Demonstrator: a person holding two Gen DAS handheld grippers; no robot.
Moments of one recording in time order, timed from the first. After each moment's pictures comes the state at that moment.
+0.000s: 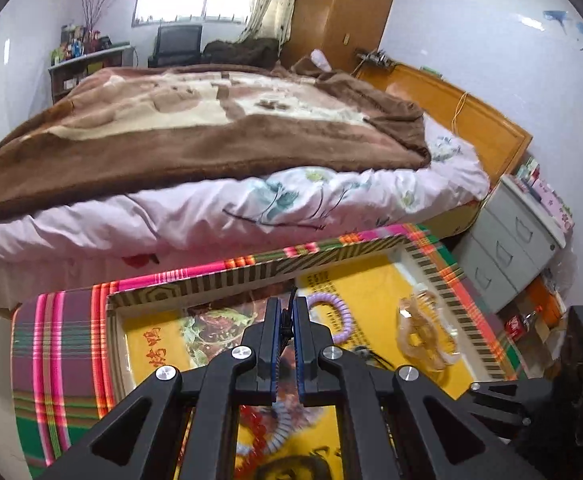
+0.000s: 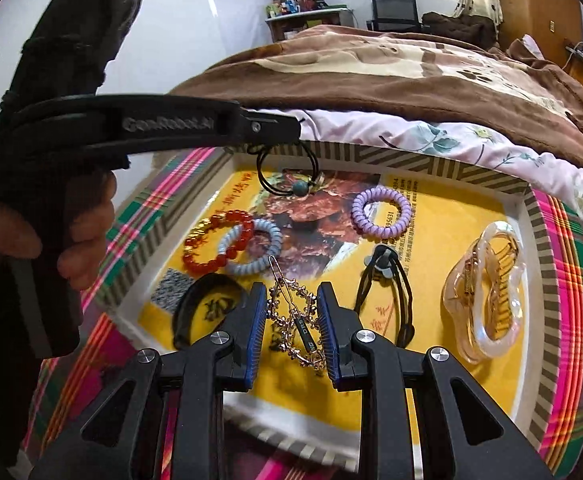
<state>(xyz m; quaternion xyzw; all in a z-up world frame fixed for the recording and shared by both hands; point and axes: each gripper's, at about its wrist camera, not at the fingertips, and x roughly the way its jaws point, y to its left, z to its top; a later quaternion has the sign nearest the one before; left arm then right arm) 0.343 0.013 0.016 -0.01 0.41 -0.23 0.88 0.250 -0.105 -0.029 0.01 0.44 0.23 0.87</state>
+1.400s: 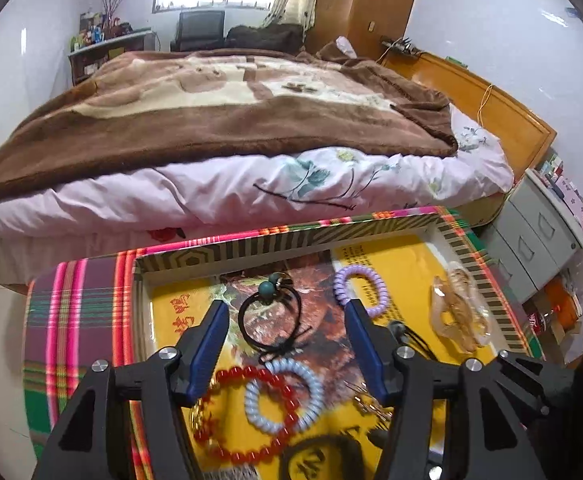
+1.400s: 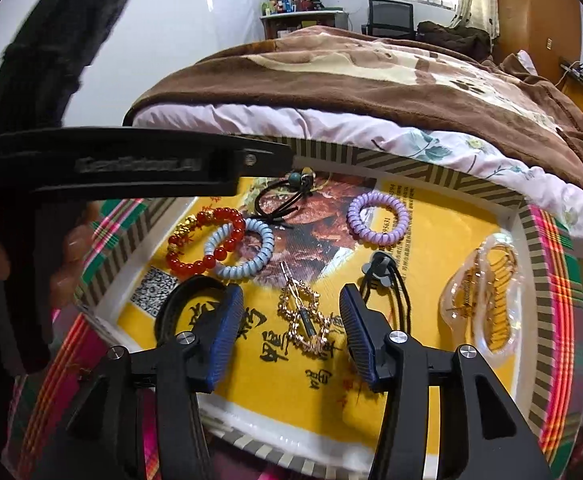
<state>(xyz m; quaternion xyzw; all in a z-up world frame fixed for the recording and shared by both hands) 0.329 0.028 0.008 0.00 0.43 -0.19 0.89 0.246 -0.090 -0.030 -0.03 0.43 0.20 0.88</state>
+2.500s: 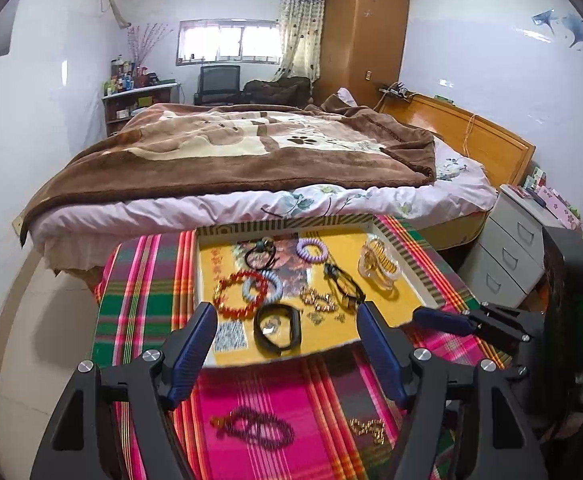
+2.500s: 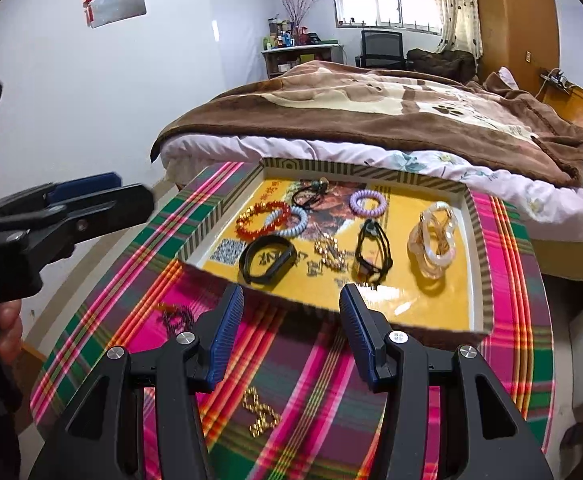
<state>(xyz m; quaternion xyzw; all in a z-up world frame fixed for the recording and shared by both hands) 0.129 0.056 0.084 0.00 0.34 -0.15 0.93 0.130 -0.114 0.022 0.00 0.38 0.20 0.90</state>
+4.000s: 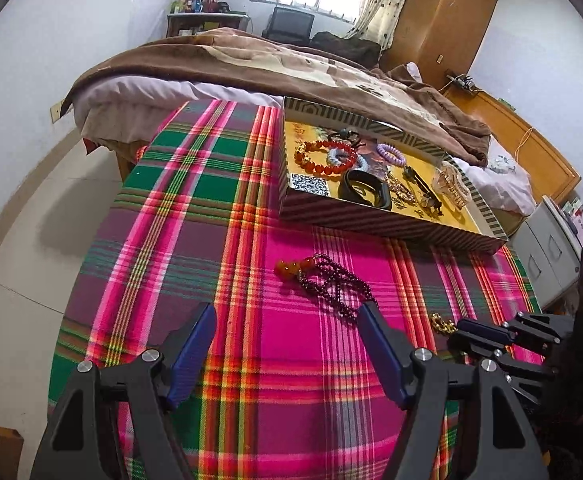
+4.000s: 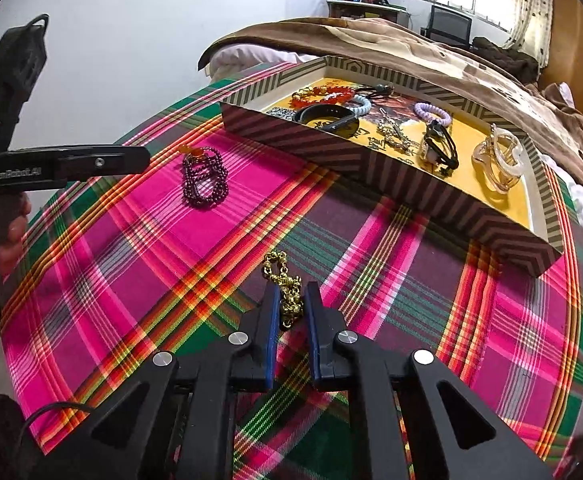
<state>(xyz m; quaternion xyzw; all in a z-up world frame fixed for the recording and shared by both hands) 0.088 0.123 -0.032 -0.10 0.43 -0.07 0.89 0.081 -0.099 -0.062 -0.10 0.44 0.28 0.85</state>
